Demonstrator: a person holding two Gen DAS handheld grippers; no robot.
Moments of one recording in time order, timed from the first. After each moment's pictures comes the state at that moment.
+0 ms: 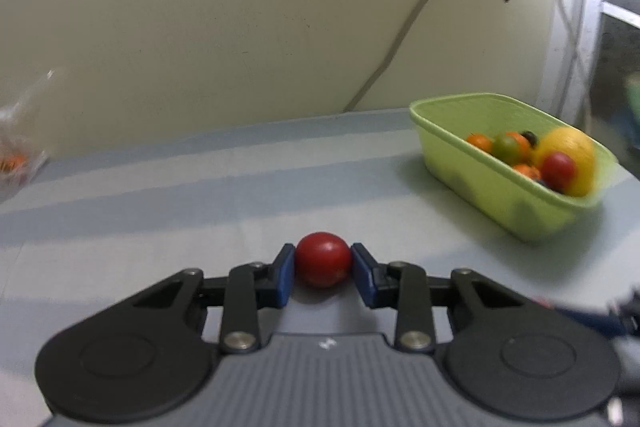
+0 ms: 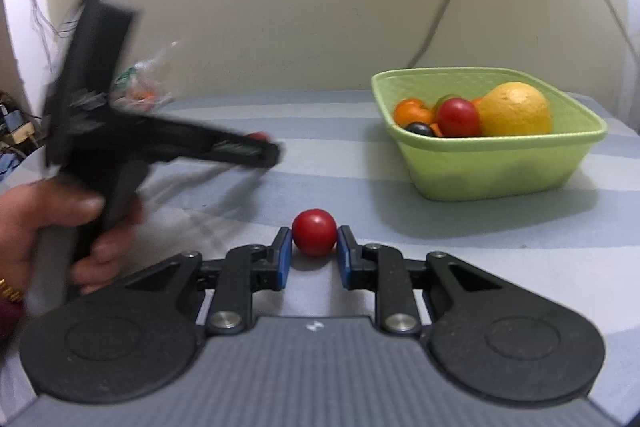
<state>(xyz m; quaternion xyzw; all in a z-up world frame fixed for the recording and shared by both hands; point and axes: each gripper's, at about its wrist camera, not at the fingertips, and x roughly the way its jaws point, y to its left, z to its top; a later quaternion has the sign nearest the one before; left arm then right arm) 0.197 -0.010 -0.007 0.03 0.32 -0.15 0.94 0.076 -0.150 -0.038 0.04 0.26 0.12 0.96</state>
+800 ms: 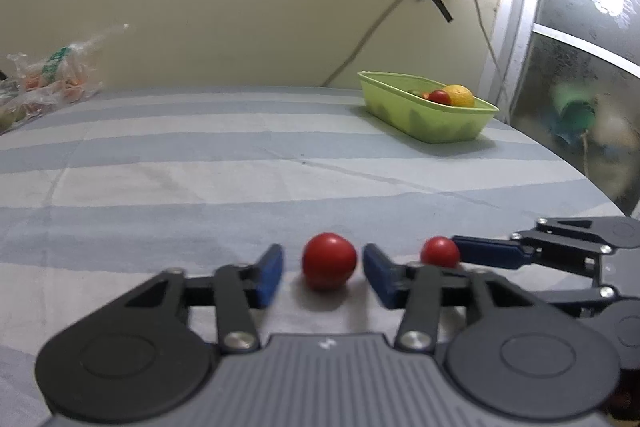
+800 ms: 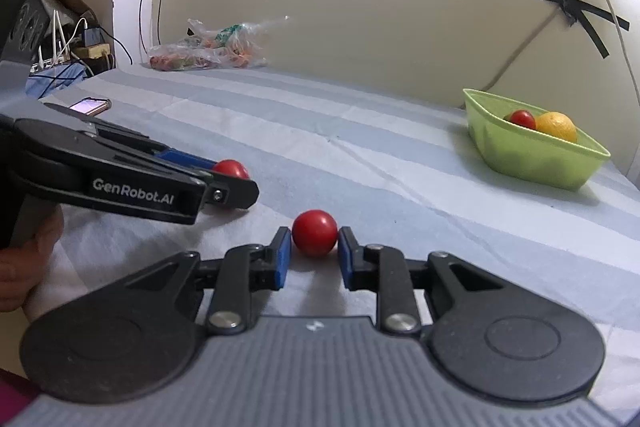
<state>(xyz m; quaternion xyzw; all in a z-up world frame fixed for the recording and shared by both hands) 0.016 0.045 -0.011 -0.02 0.29 -0.17 0.94 -0.022 -0.100 -0.050 -0.08 0.23 0.20 0.95</state>
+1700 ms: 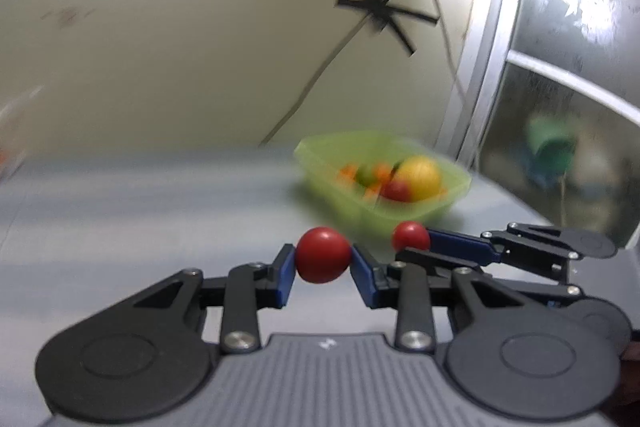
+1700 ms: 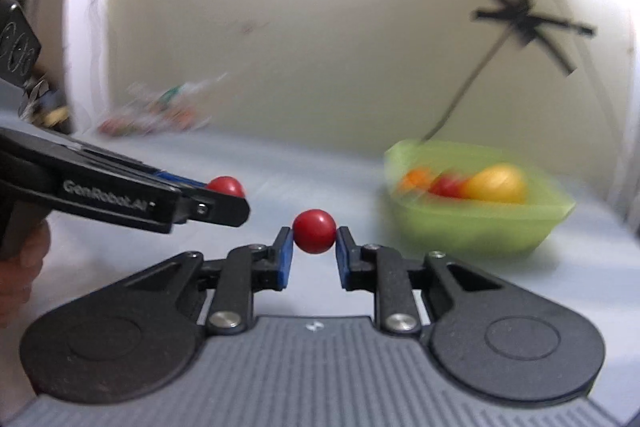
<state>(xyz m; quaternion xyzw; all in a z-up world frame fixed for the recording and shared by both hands) 0.130 -0.023 0.053 -0.02 0.26 -0.25 0.93 0.047 -0.159 -0.012 -0.03 0.15 0.16 0.97</state>
